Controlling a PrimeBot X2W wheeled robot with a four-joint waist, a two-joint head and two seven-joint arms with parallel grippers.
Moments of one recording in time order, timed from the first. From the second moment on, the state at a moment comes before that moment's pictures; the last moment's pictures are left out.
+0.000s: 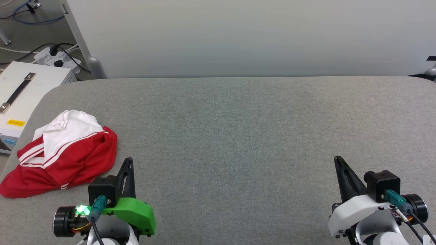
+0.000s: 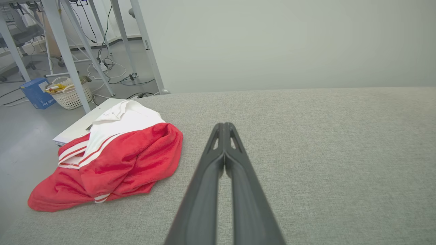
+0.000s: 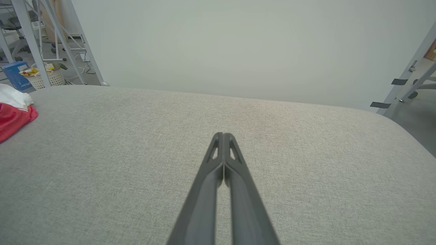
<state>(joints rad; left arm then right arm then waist) 0.02 0.05 0.00 0.00 -0.01 0.00 0.00 0.02 0.00 0.00 0.00 0.01 0.12 0.00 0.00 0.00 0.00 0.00</state>
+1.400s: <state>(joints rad) 0.02 0.05 0.00 -0.01 -0.03 0.02 -0.05 0.02 0.00 -0.01 -0.03 0.02 0.12 -0.05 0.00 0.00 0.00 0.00</state>
